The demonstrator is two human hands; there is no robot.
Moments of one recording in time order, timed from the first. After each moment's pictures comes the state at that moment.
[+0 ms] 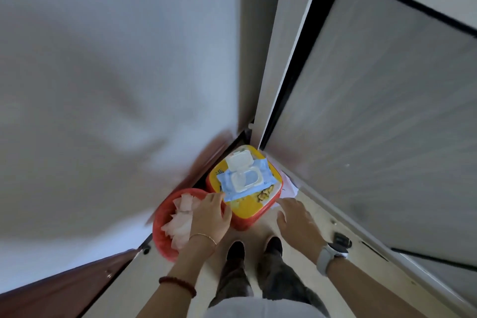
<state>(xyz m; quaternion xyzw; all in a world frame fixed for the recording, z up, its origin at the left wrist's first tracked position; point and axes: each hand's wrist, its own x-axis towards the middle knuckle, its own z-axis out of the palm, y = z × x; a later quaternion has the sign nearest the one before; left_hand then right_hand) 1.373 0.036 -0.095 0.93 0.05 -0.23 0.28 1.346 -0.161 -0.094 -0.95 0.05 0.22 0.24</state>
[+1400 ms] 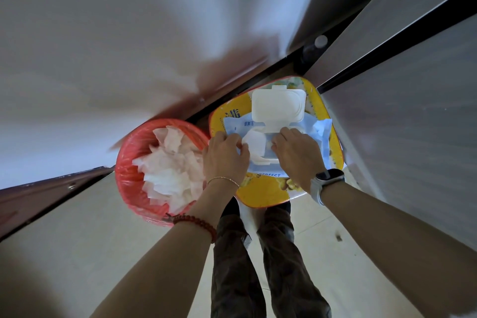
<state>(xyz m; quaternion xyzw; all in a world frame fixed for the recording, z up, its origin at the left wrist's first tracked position) 1.462 -0.004 -0.385 0.90 0.30 -0.21 0.26 1.505 -0.142 -0.422 -0.93 -0.33 0.14 0.03</state>
